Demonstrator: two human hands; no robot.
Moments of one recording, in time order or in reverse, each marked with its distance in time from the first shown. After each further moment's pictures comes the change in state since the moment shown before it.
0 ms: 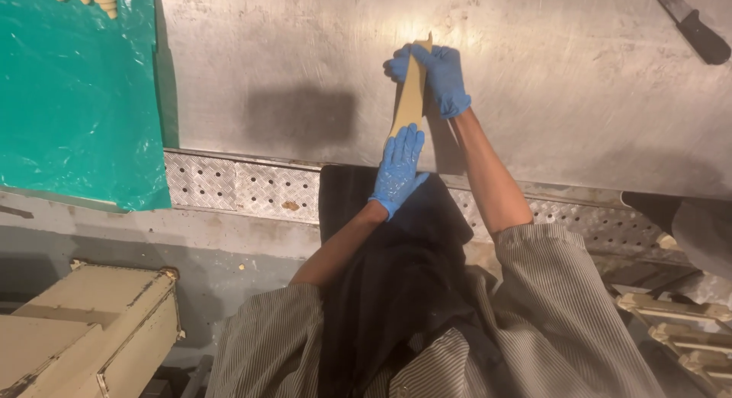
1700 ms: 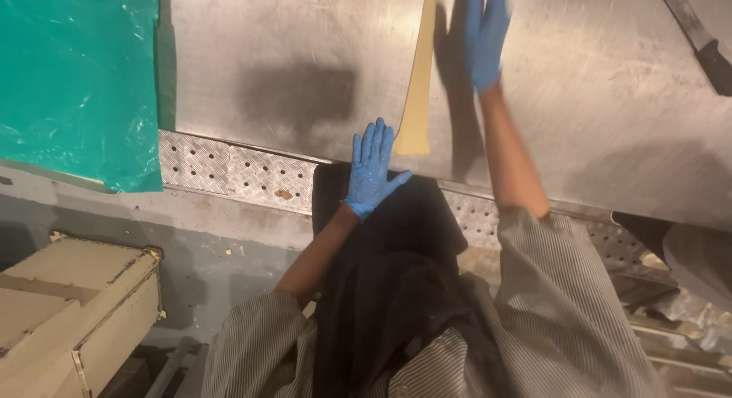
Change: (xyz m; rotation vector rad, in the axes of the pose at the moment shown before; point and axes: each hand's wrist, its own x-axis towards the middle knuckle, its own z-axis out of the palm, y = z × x) left_hand -0.023 -0.055 -0.015 -0.462 0.104 -0.172; right_hand 0.021 -0.050 0.004 -1.423 0.009 -0.841
